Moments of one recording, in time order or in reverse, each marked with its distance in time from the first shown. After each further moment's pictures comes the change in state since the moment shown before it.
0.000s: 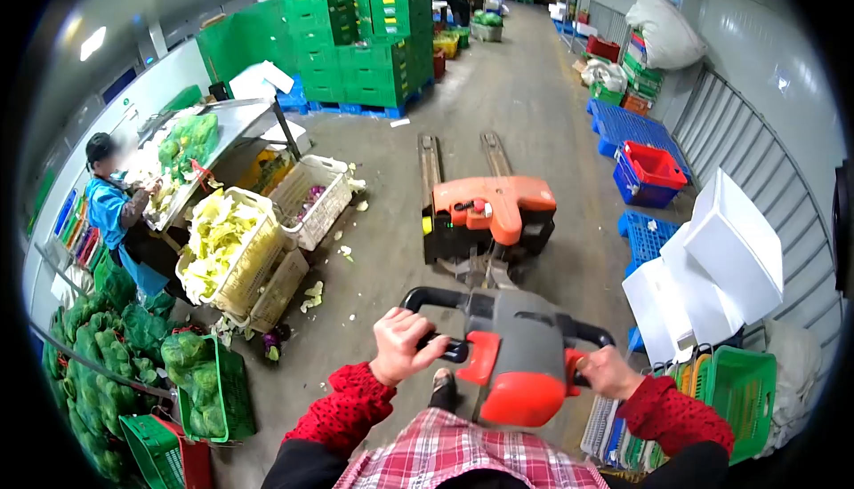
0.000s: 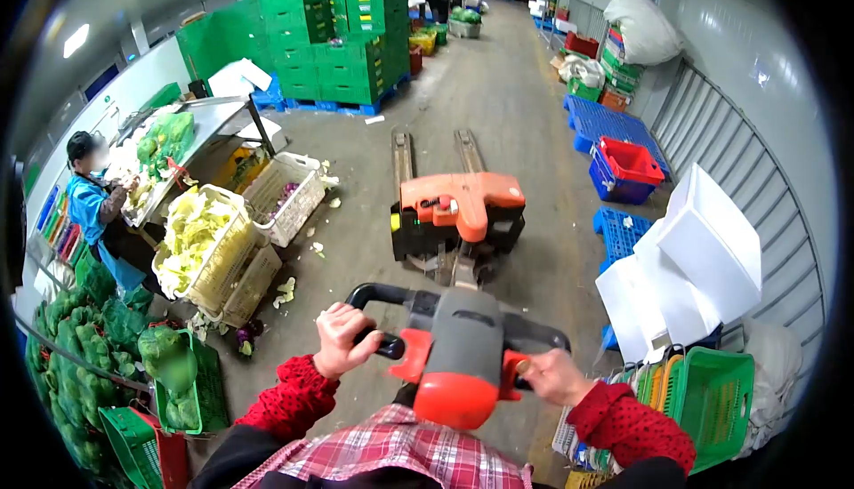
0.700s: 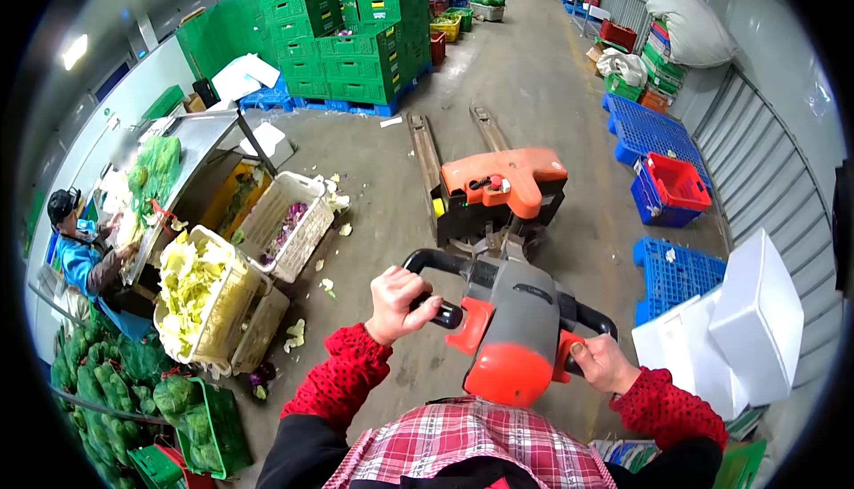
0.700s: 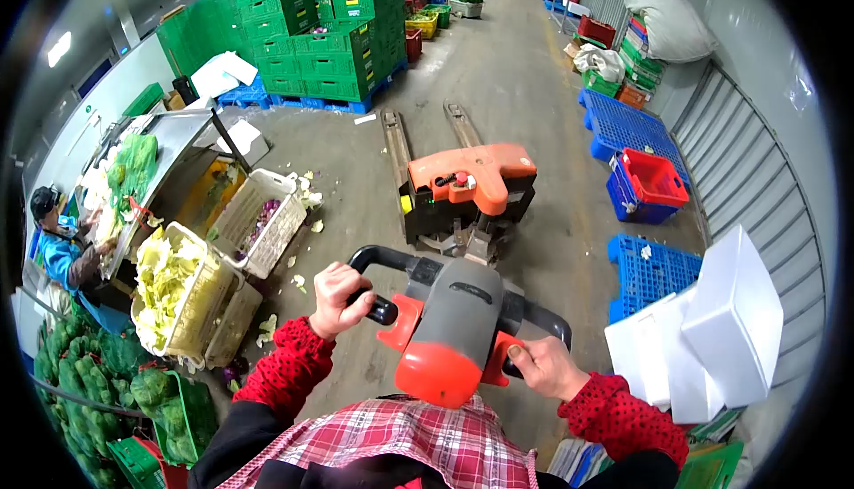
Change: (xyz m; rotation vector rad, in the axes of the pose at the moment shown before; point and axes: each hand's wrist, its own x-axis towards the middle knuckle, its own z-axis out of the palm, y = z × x) left_hand 0.172 -0.185 0.107 -0.090 -0.019 0.014; right_hand 0.198 0.087 -0.094 0.164 0.065 0.123
